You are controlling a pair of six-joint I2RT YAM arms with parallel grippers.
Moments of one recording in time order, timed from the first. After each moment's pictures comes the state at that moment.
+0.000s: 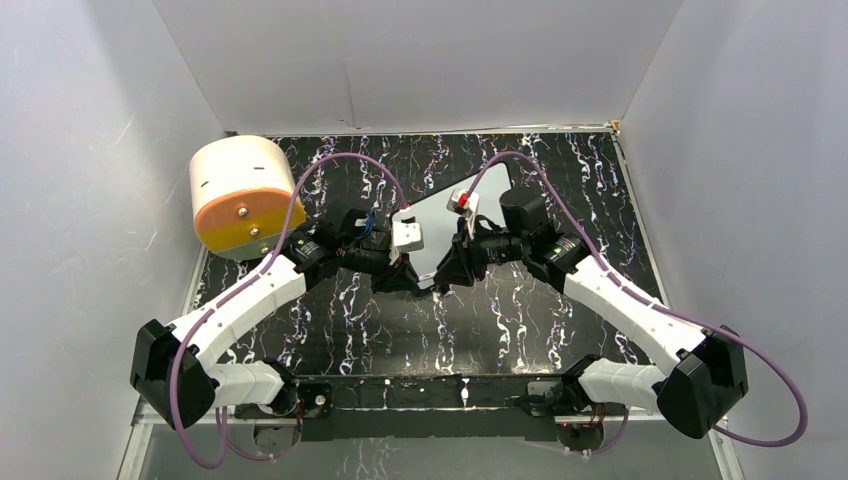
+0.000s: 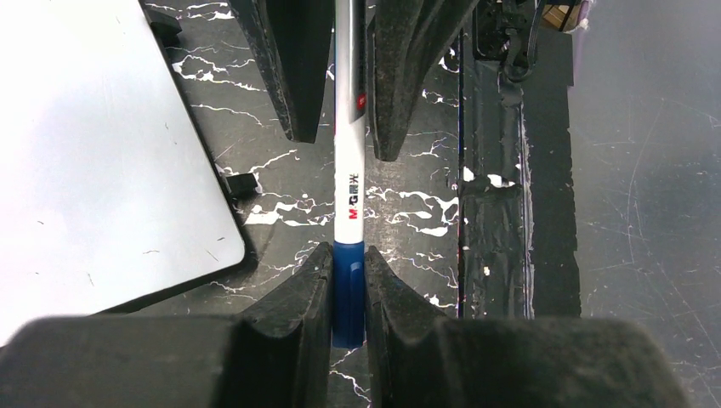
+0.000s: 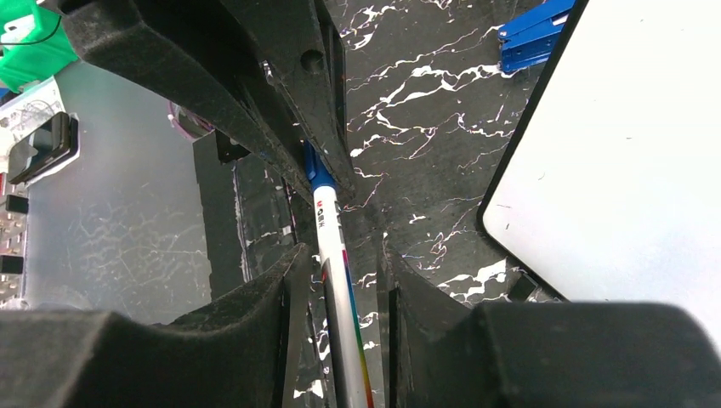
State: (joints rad) left arm -0.67 1.23 0.99 -0.50 0.78 0.41; right arm 0.67 1.17 0.94 -0.30 -0.78 0.04
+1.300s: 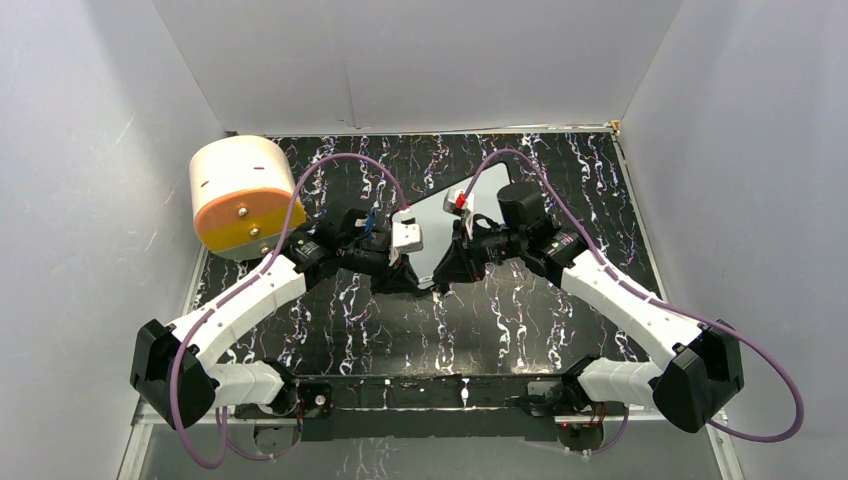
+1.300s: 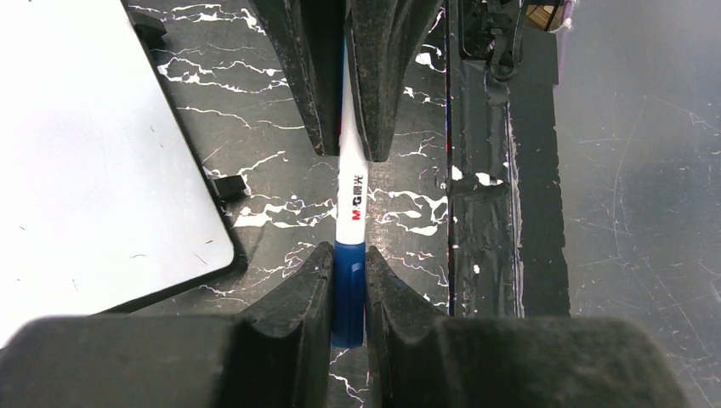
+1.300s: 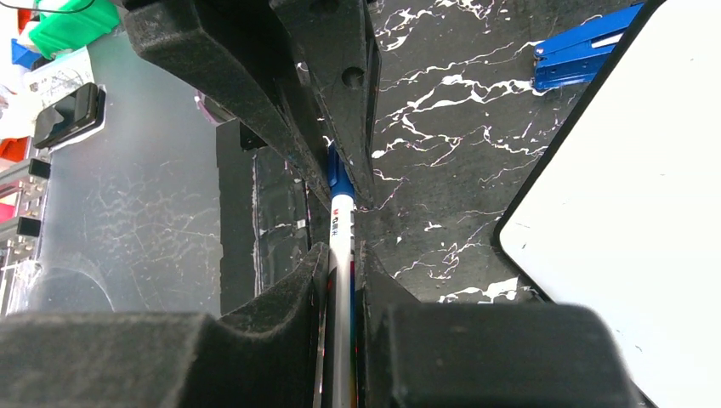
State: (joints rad) left arm -0.66 1.23 0.99 -0.51 0.81 0.41; right arm 0.67 1.20 0.98 -0.32 -0.88 -0.02
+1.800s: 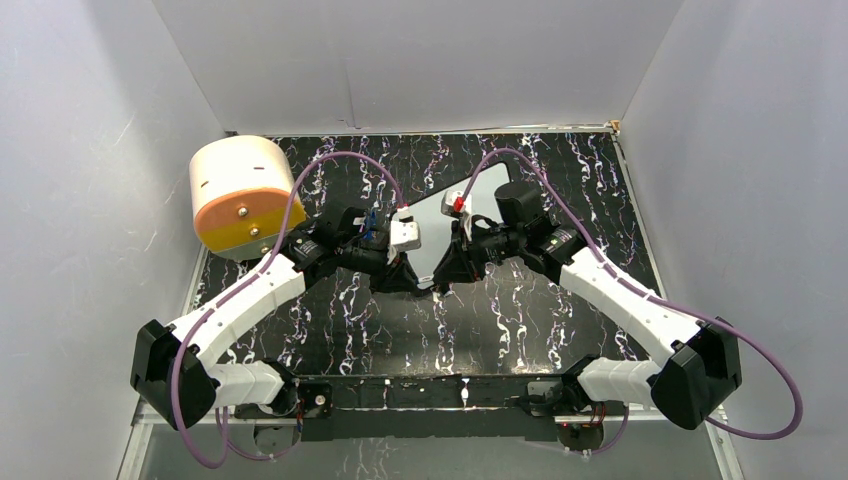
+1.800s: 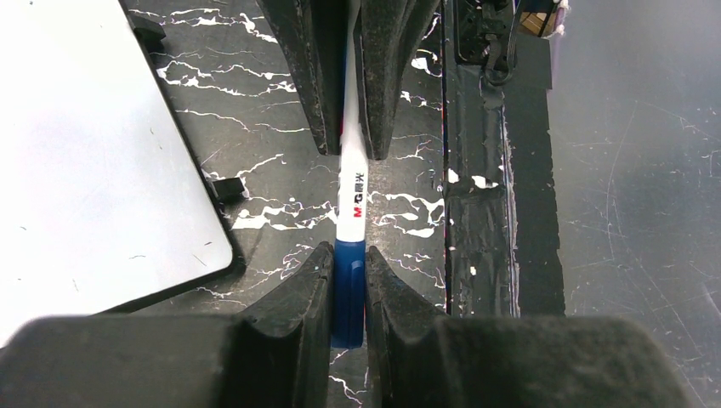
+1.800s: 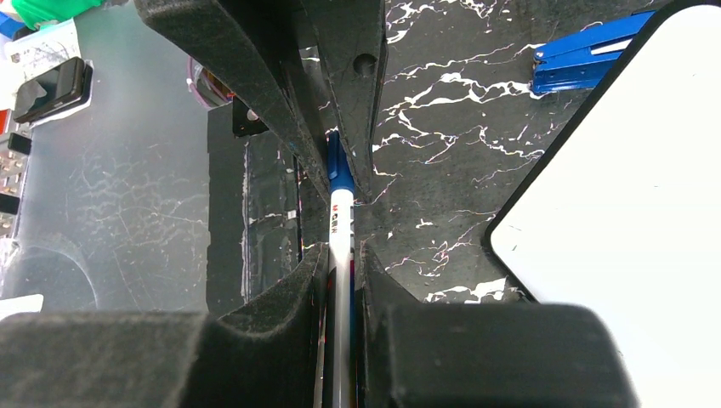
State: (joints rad) left arm -0.64 1.23 0.99 -0.51 0.83 0.41; right arm 0.67 1.22 1.01 -0.39 -0.89 -0.12
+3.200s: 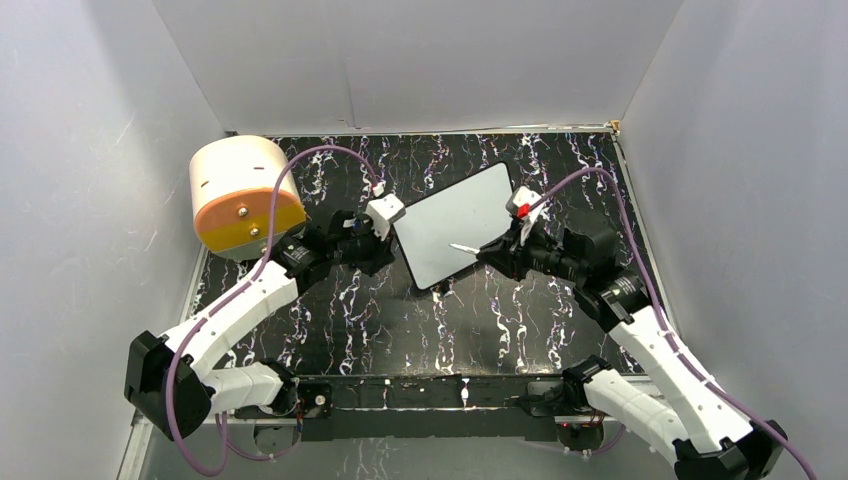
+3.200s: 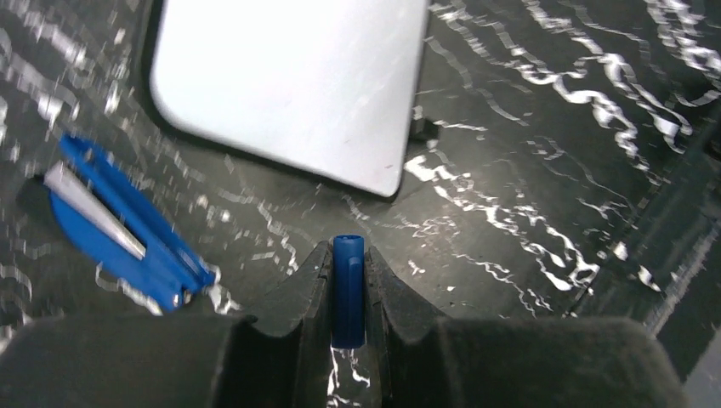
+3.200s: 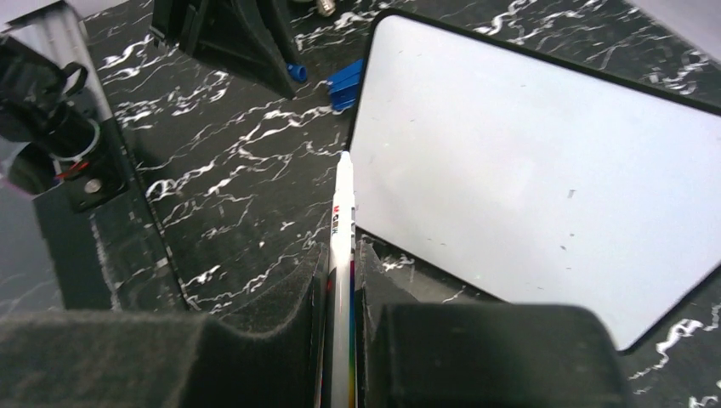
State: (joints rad) left arm -0.61 1.18 0.95 -0.43 0.33 0.16; right arm 0.52 0.81 0.84 -0.34 -0.58 -0.07
